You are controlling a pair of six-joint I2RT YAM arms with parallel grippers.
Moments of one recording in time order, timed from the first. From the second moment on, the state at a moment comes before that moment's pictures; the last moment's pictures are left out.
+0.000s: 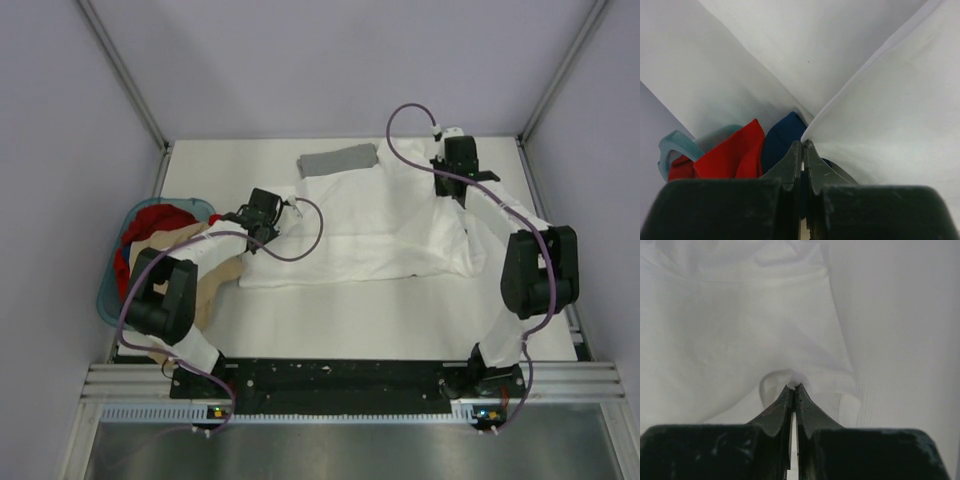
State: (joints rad) left arm -0.37 1.61 1.00 -0.40 -0.31 0.68; right arm 0.16 1.72 1.30 -0.28 0.18 -0.06
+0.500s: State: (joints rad) left arm -0.37 1.63 0.97 -0.36 -0.31 0.68; right arm 0.15 1.96 1.46 -0.28 0.21 -0.11
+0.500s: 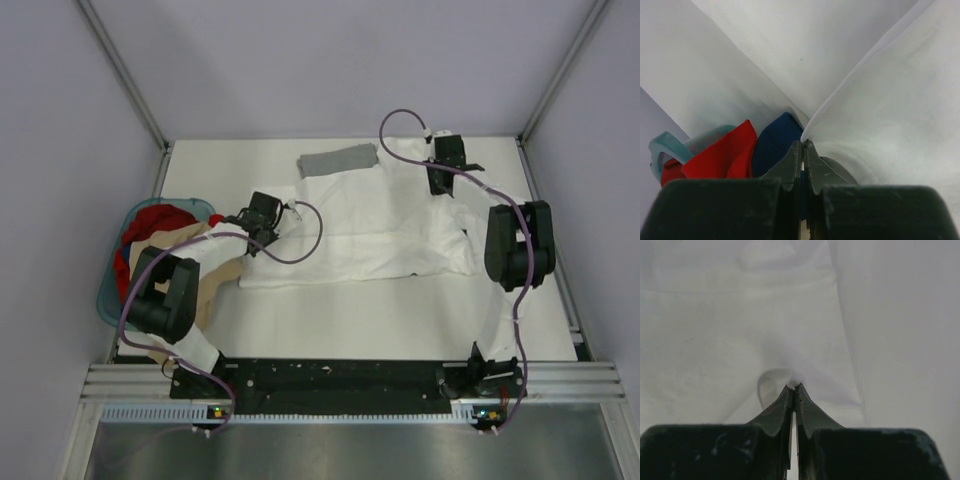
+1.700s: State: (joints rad) left arm -0.36 1.64 0.95 -0.35 -0.31 0.65; right arm -0.08 1.60 0.97 -0.47 0.10 0.37
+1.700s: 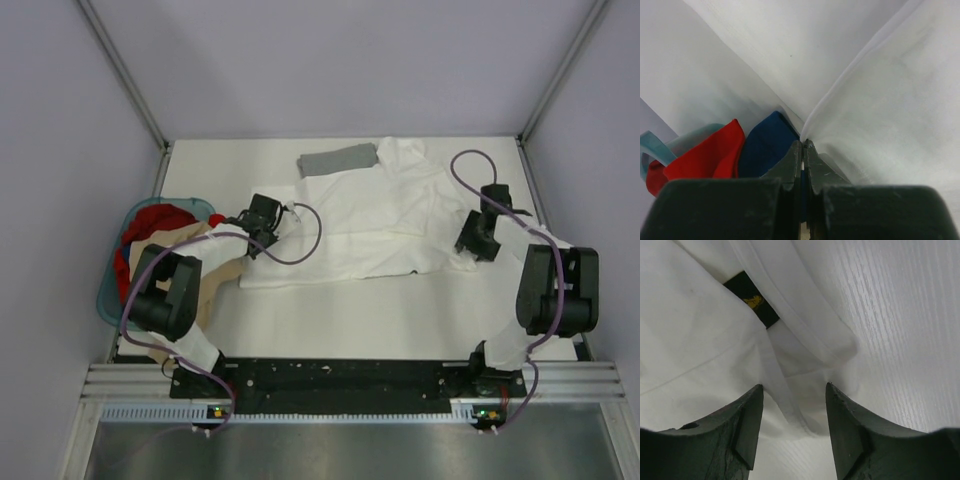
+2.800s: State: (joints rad) left arm -0.35 1.66 0.95 -0.34 -0.34 0.70; right arm -0.23 1.55 0.92 -0.49 0.24 0.45
